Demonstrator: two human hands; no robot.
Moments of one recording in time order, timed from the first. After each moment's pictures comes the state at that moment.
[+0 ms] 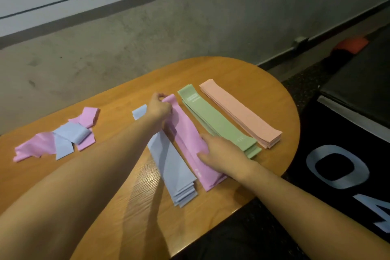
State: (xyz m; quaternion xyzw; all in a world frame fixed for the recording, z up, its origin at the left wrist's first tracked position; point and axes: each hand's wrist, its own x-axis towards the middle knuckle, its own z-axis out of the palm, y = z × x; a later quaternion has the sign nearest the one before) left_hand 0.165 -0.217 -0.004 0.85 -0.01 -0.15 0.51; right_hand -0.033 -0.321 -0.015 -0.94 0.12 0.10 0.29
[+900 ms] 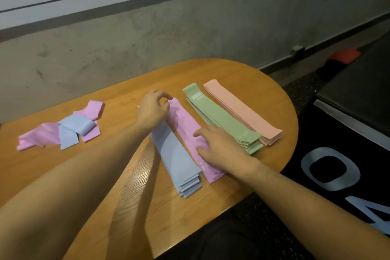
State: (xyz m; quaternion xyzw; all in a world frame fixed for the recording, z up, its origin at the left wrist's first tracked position) left_hand 0.164 -0.164 -0.004 0.90 -0.28 0.03 0.33; right_hand -0.039 -0.303 -0.004 -0.96 0.07 0.00 0.27
